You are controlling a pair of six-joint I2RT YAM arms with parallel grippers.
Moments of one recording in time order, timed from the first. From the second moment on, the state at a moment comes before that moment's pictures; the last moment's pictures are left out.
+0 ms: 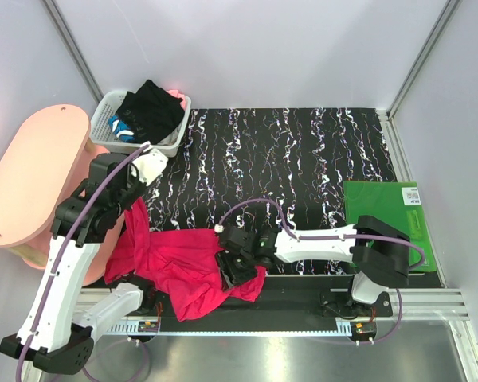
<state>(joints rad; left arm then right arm) -0.32 0.90 1.31 -1.10 -0.29 0.57 1.27 1.64 0.98 -0.39 -0.21 0.83</state>
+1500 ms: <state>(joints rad) -0.32 0.96 1.85 -1.13 -0.37 0.55 1.10 1.08 1.73 -1.02 0.17 0.69</state>
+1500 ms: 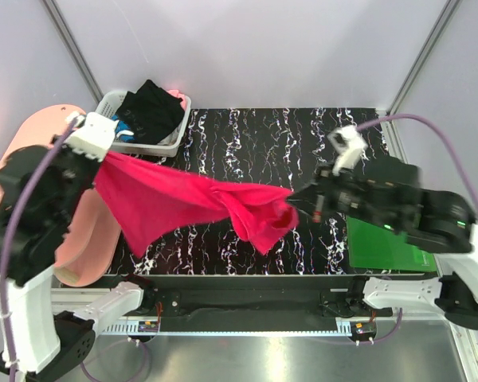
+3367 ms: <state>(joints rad) -0.26 0.71 1.75 -1.23 -0.31 0.66 1.01 0.82 1.98 -1.39 0.30 0.86</state>
